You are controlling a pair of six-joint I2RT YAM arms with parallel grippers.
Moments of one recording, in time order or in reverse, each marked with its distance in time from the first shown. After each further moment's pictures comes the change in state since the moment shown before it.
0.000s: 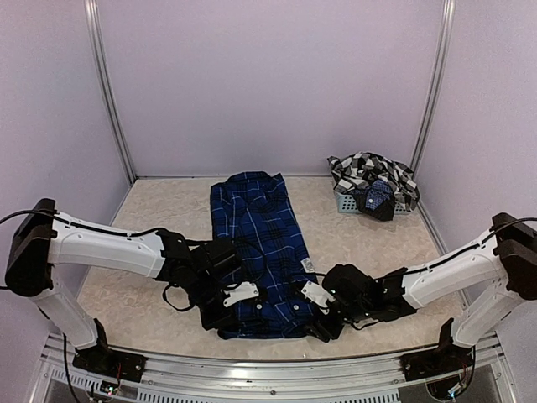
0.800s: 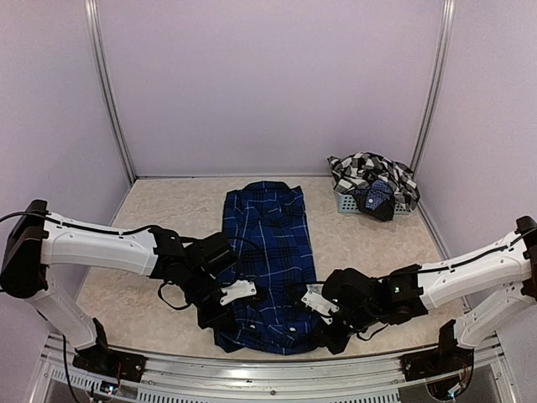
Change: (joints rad) left arm 0.017 -0.043 -0.012 -0.005 0.072 0.031; right arm 0.135 -0.103 0.087 -0.259 -0.077 0.214
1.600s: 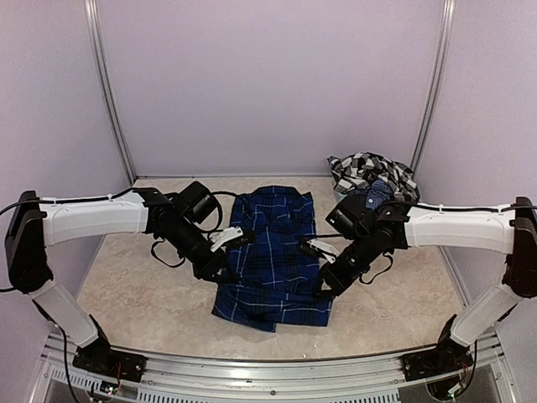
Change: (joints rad) left arm 0.273 0.003 0.158 -0.072 0.187 0.104; right arm -0.393 0.098 0.362 -0.434 -0.364 -0.156
